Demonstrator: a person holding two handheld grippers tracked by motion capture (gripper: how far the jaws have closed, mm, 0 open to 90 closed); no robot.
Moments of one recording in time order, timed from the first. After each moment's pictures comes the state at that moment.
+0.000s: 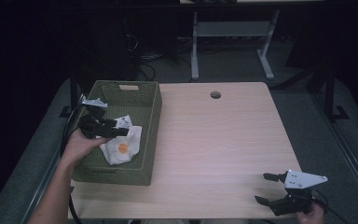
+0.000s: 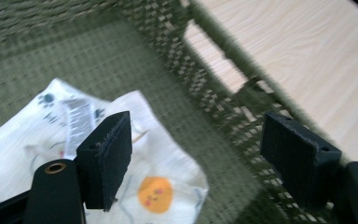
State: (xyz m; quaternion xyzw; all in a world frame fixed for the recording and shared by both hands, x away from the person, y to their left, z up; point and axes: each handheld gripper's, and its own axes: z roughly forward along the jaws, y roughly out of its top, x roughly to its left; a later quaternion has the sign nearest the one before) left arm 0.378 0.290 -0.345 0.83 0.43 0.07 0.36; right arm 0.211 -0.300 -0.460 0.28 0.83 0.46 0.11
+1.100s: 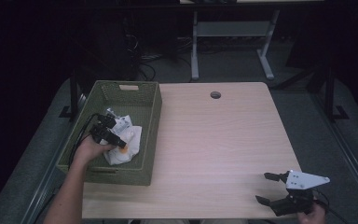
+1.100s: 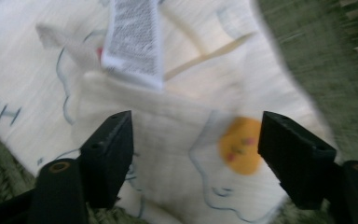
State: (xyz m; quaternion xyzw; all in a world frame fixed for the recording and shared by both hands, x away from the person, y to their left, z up) left arm 0.410 0.281 -0.415 0.85 0.51 0.06 0.11; right arm 0.209 -0.300 -0.457 0.27 0.83 0.47 0.12
